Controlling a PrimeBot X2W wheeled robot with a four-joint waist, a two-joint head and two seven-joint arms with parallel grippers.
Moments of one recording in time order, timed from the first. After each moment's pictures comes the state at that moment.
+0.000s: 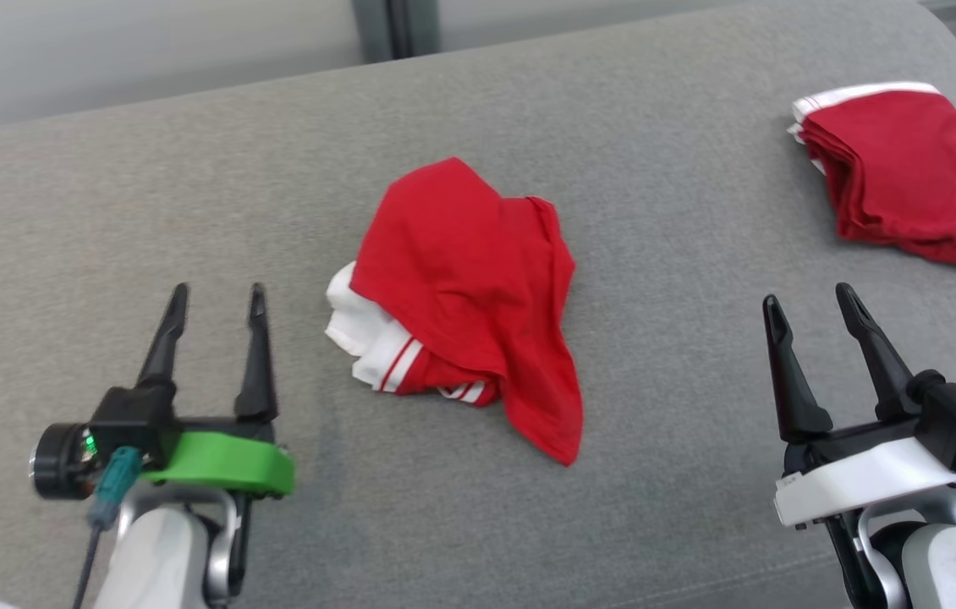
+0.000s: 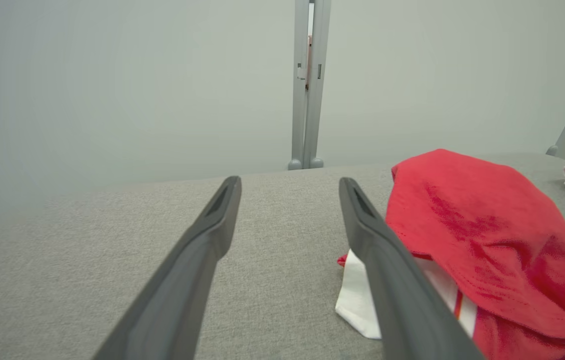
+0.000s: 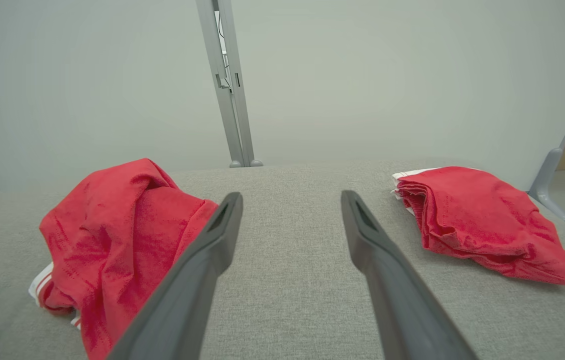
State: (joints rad) left arm -0.23 0.12 -0.17 0.20 -0.23 0.03 -0.26; right arm -0.02 -0.10 0.02 -0.16 0.17 0.13 -0.07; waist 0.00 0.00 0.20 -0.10
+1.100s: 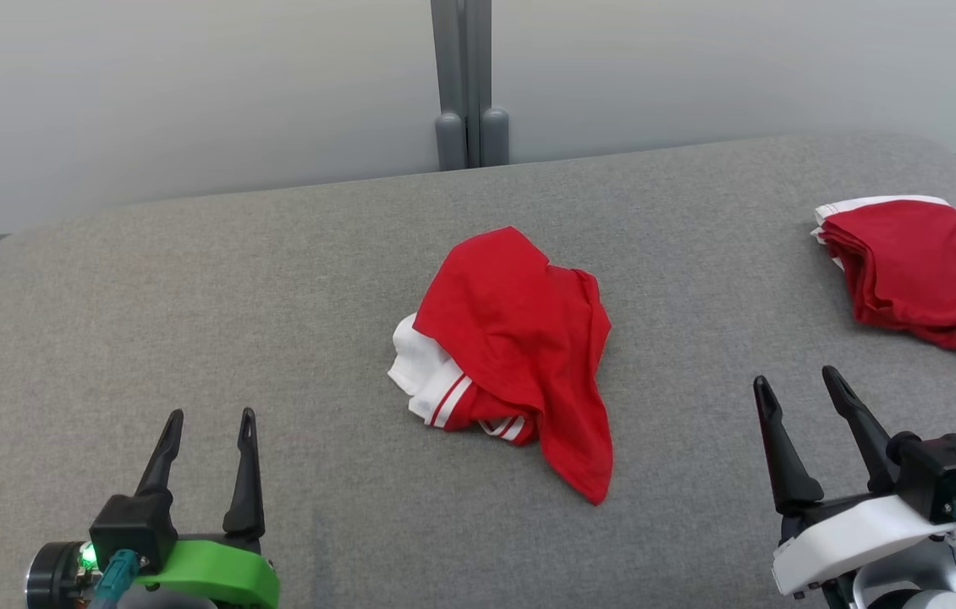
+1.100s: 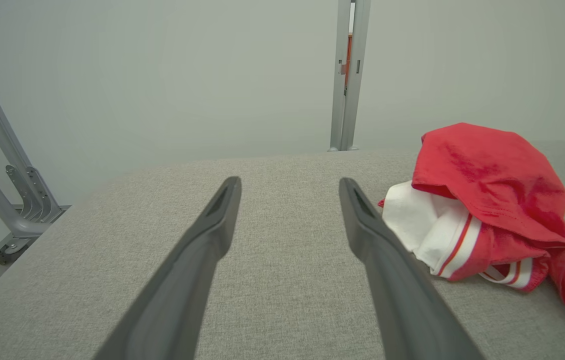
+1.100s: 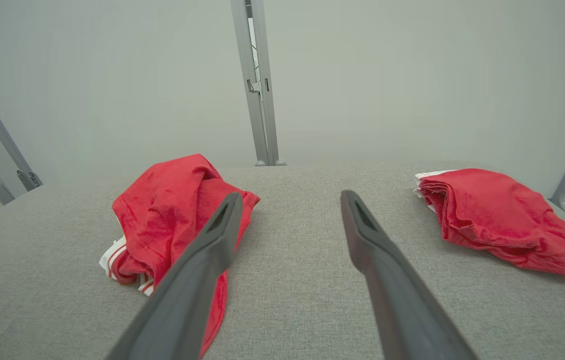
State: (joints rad) left arm -0.01 0.18 -0.16 0.18 -0.25 0.04 -0.24; right arm 0.12 -0.07 0.01 -0.17 0.15 0.13 0.00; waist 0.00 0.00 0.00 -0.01
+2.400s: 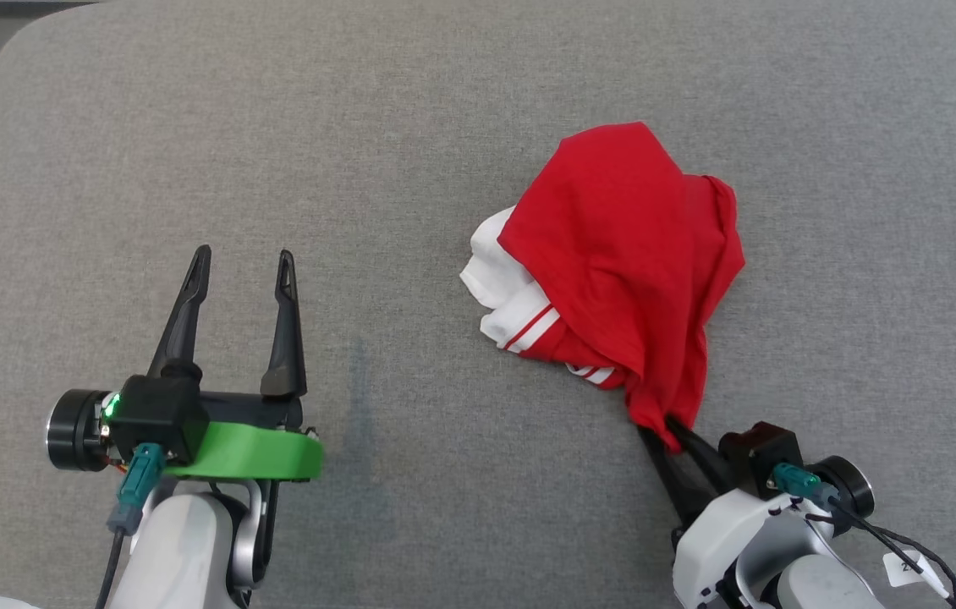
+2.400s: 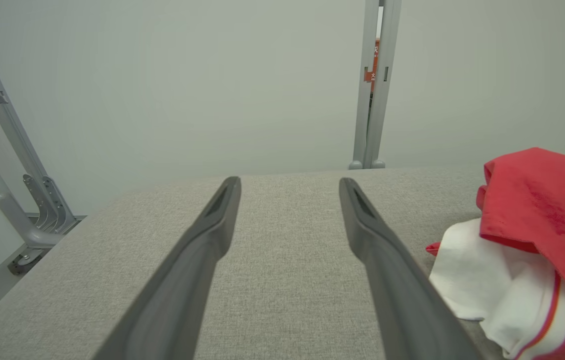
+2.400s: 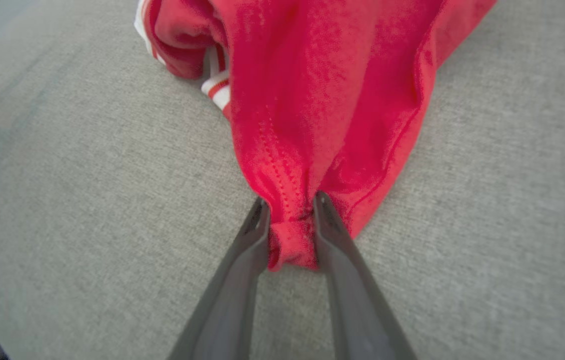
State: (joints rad) left arm -0.23 0.12 -0.21 0.08 -0.19 0.05 -0.26; right arm -0.10 -0.16 0.34 0.25 0.19 0.13 0.00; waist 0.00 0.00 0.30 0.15
